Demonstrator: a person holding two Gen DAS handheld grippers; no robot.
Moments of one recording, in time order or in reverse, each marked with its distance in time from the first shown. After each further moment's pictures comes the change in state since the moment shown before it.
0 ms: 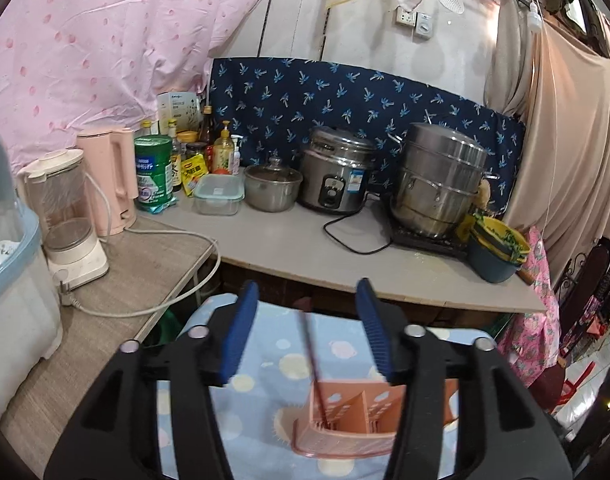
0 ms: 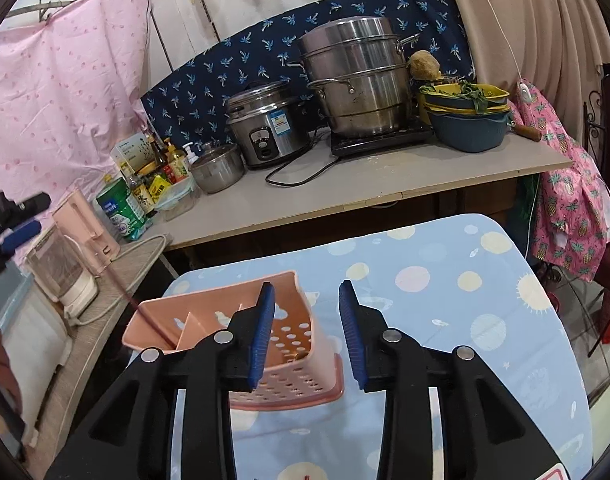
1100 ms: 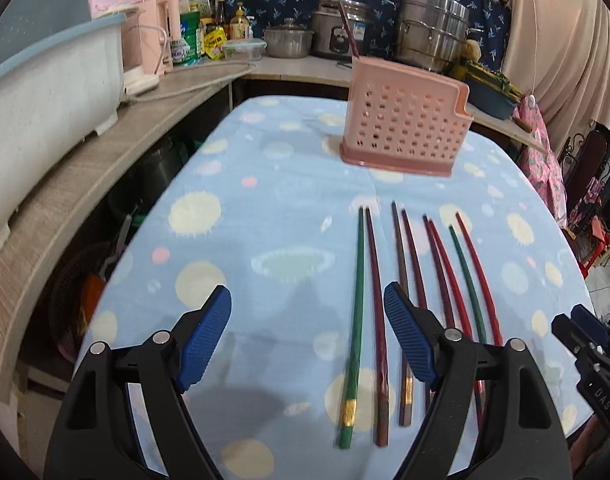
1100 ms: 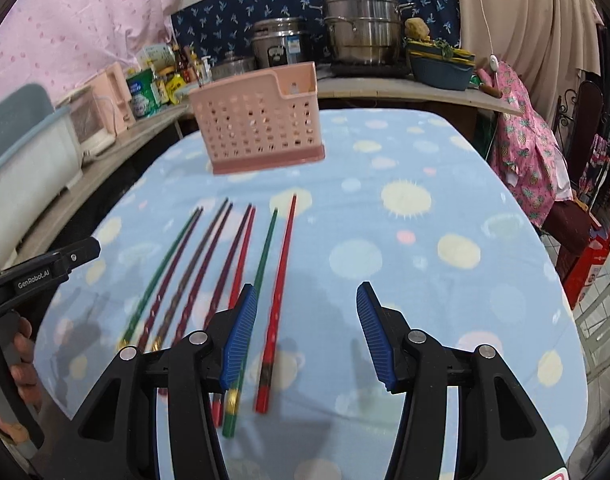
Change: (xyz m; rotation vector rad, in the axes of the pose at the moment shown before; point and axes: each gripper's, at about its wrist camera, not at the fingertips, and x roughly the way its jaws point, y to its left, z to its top) left arm -0.122 0.057 -0.262 0.077 0.359 0.019; right arm -0.151 0.011 -0.233 -0.183 0.191 -0.113
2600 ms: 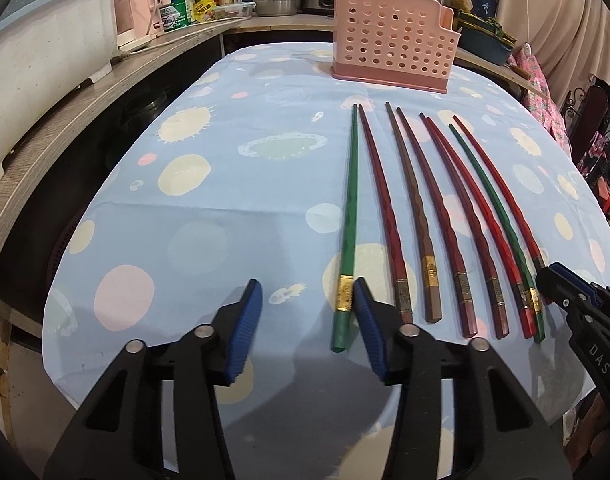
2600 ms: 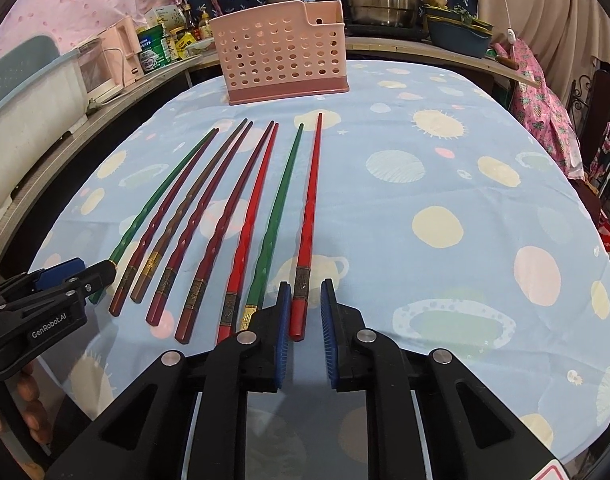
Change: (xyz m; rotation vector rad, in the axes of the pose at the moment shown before) left arm 0.014 -0.010 -0.073 0.067 0.101 0.030; right arm 0.026 0.020 -0.048 -0.011 0.093 0.018
